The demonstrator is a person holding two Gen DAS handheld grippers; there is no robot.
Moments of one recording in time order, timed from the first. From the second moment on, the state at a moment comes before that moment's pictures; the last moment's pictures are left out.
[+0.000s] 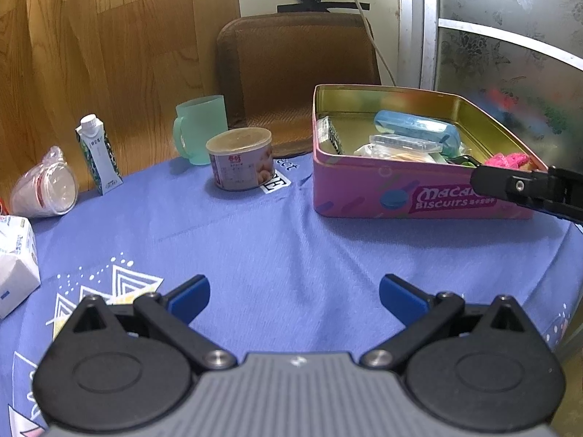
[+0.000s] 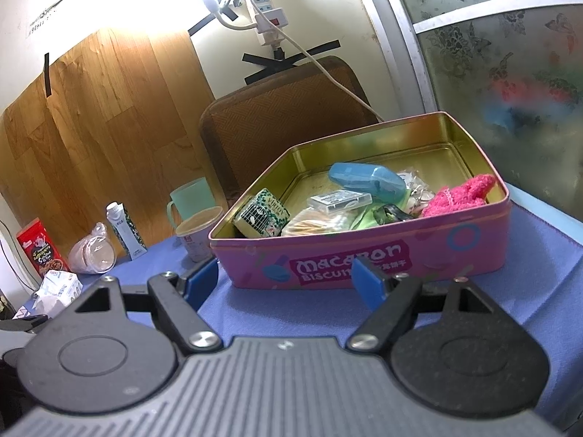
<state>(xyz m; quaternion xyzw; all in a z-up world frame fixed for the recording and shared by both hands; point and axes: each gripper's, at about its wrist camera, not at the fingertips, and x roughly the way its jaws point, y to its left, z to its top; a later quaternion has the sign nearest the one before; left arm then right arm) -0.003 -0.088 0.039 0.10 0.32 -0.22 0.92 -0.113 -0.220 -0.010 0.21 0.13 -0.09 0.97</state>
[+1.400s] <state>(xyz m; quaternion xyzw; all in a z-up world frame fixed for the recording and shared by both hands) 0.006 -0.092 0.021 0.11 0.37 -0.21 0.90 -0.105 -0.222 -0.020 0.22 0.15 -0.08 0.96</state>
